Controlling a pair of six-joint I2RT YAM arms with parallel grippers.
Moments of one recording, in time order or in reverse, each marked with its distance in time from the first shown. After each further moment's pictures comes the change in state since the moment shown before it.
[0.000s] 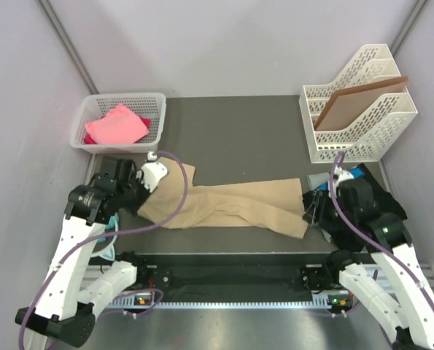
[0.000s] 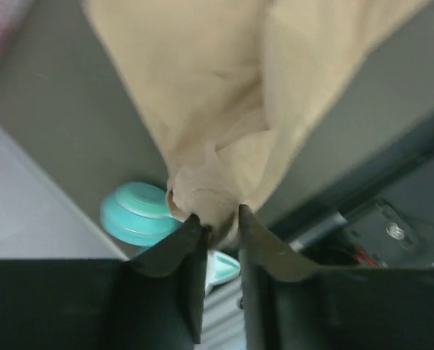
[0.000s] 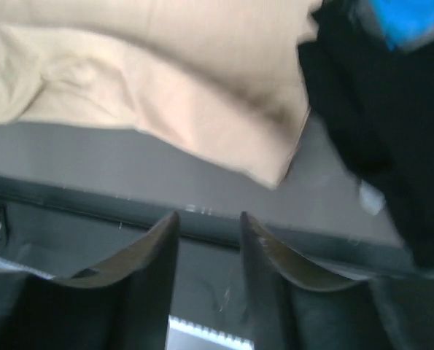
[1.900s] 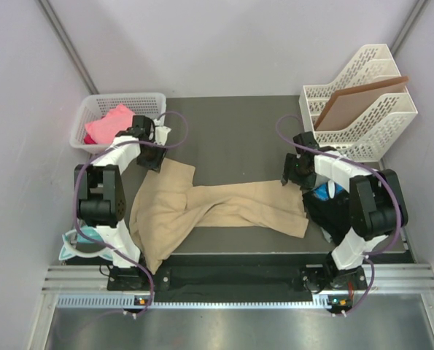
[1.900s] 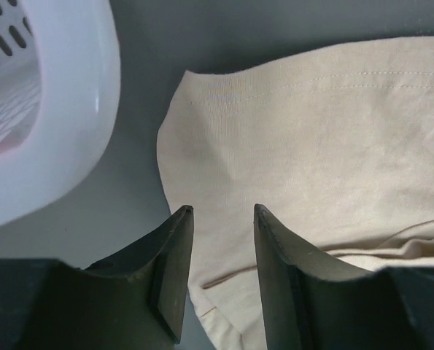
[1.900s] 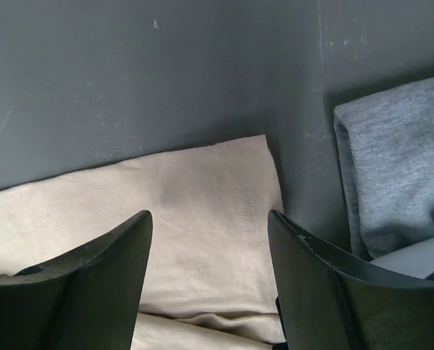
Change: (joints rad) left arm 0.237 0.946 0.140 0.534 0.049 -0.142; right arm -0.093 1.059 0.206 0.473 0.130 0.017
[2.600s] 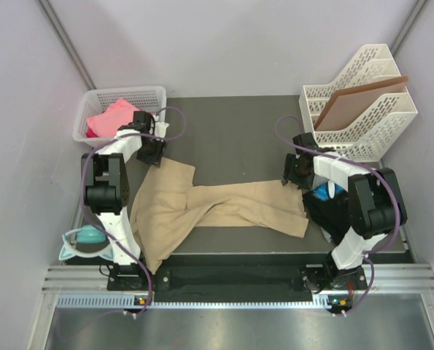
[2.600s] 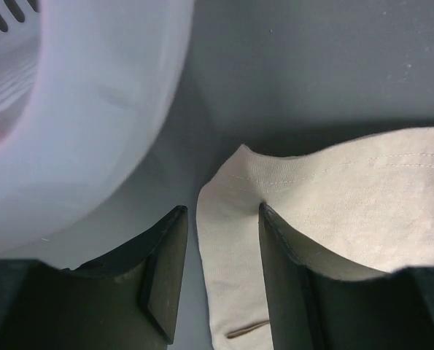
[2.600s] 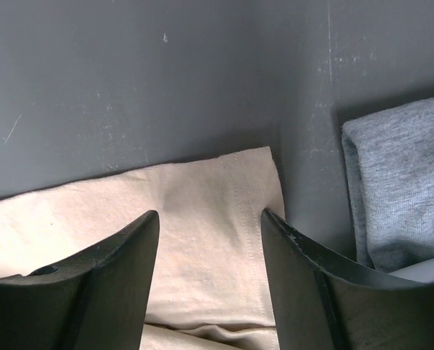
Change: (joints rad) left arm 0.024 0.169 0.136 0.021 -0.020 -0.021; right arm 0.000 0.021 -0.014 0.048 -0.008 -0.004
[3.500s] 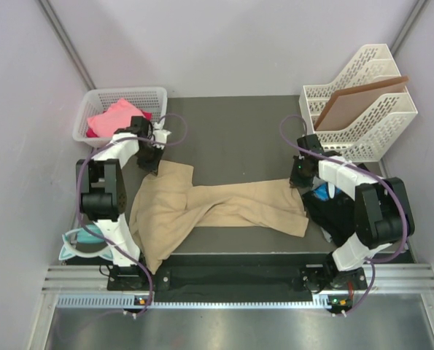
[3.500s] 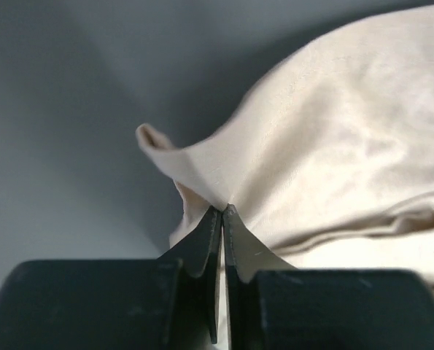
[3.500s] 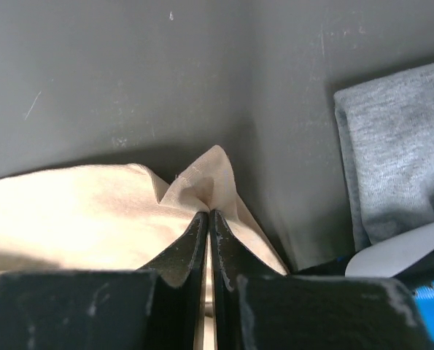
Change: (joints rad) left arm 0.006 -0.069 -0.077 -0.113 0.115 0.065; right arm -0.008 -0.088 -0.057 0.013 -0.023 0.007
